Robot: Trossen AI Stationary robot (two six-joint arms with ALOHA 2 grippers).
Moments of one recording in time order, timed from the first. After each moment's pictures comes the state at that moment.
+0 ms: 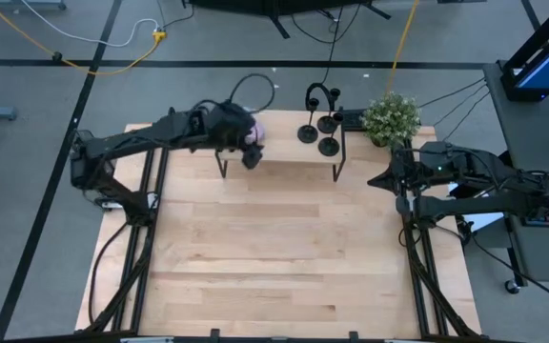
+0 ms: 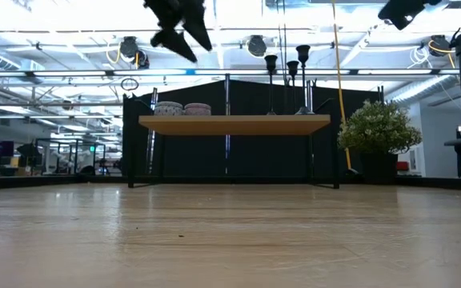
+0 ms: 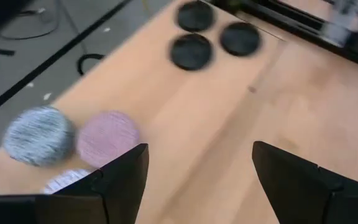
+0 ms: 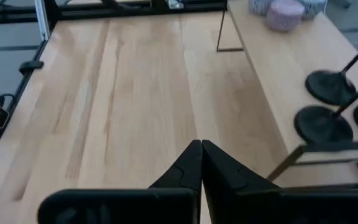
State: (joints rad) left arm 0.30 1.50 1.55 -0.79 -0.18 -0.25; right arm -0.12 0.64 0.99 -0.90 -0.05 0.01
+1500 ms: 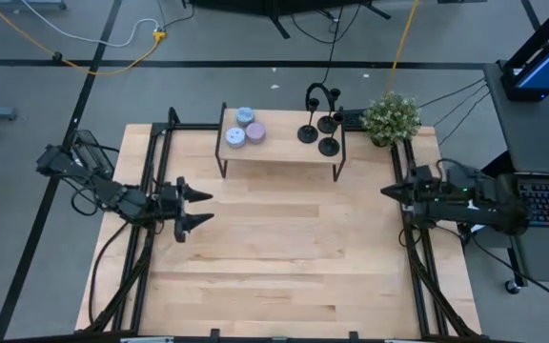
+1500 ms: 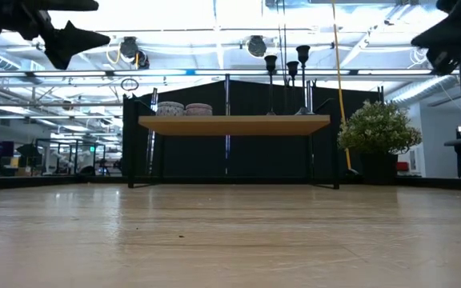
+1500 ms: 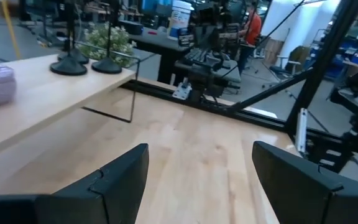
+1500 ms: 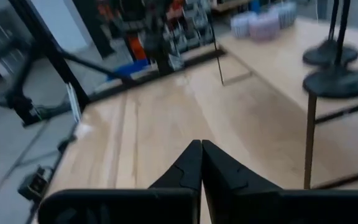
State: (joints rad) left arm -0.48 0.52 0.31 0.13 -0.59 -0.30; right arm -0.12 0.01 0.53 -0.73 -0.05 0.32
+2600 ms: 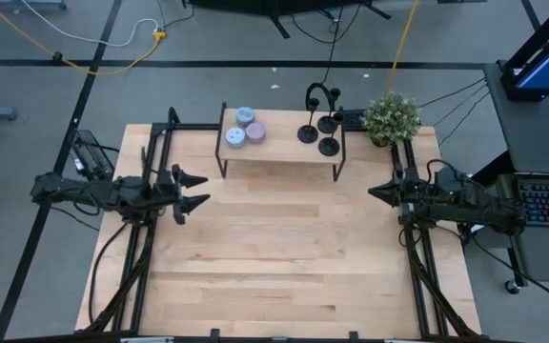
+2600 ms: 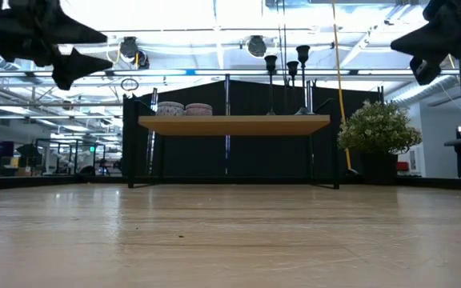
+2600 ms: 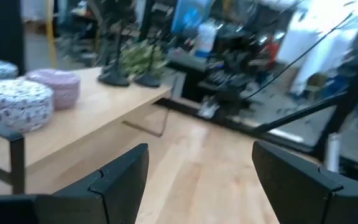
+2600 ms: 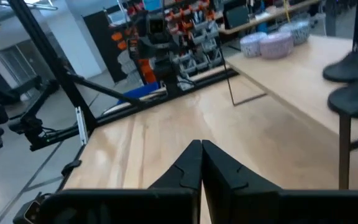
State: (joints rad) left arm -0.15 0.27 0.19 0.08 -0.36 -0.26; right arm -0.12 0.00 0.35 -0.44 -0.05 0.35
